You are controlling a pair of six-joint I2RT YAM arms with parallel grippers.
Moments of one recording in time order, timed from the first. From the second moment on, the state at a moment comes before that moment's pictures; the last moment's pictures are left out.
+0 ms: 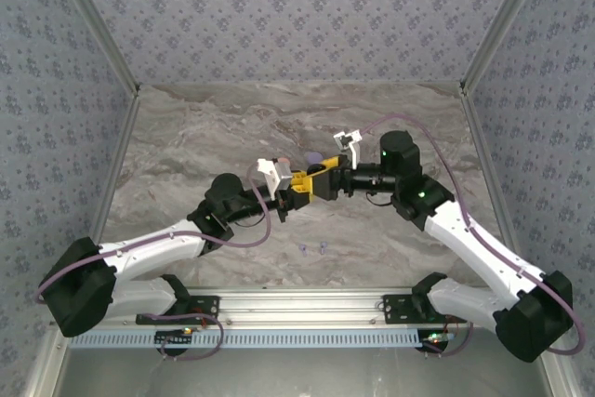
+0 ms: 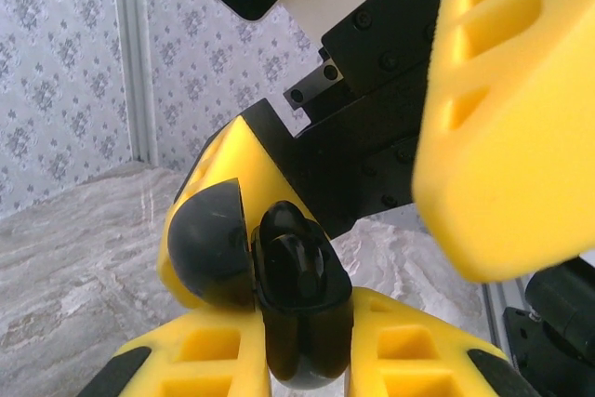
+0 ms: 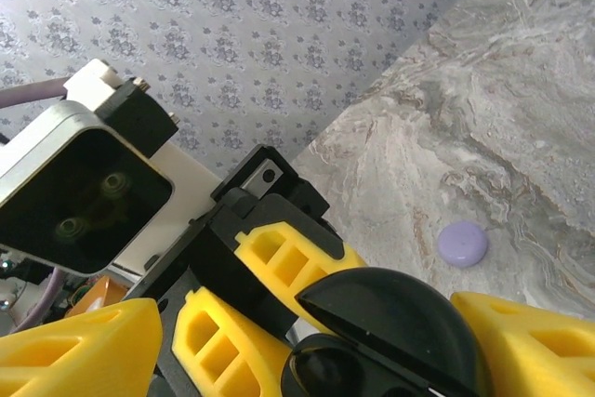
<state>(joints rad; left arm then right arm) -0.86 1.19 0.57 0.70 0.40 -0.13 0.57 1.05 0.88 -0.09 -0.77 0.45</state>
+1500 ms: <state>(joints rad) -0.65 1.46 0.75 0.35 0.36 -0.31 0.41 0.80 0.72 -0.37 -0.15 0.35</state>
